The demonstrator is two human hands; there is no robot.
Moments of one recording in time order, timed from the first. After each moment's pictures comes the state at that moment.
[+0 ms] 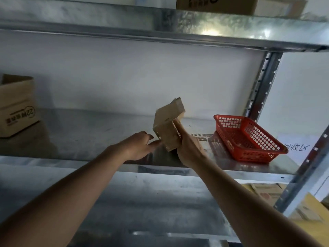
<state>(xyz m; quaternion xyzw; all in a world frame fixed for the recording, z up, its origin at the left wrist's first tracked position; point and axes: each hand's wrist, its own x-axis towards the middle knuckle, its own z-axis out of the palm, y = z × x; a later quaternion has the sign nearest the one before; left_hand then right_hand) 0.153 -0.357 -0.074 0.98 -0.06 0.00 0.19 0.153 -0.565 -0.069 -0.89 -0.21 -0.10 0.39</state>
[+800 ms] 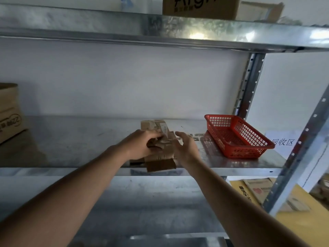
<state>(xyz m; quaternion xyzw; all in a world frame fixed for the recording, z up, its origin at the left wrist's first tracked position) 0.168 -0.373 -0.075 0.94 -0.25 0.12 0.22 0.156 -0.576 -0.088 -0.86 -0.08 -0.09 0.50</state>
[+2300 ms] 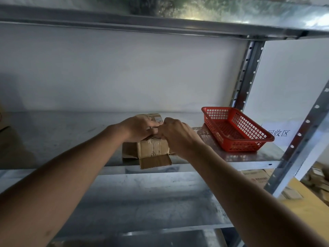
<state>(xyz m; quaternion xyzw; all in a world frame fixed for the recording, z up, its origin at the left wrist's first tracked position) 0.206 -0.378 -0.042 0.97 -0.20 0.01 0.10 0.151 -0.574 -0.038 -0.93 -0.32 -0.20 0.05</state>
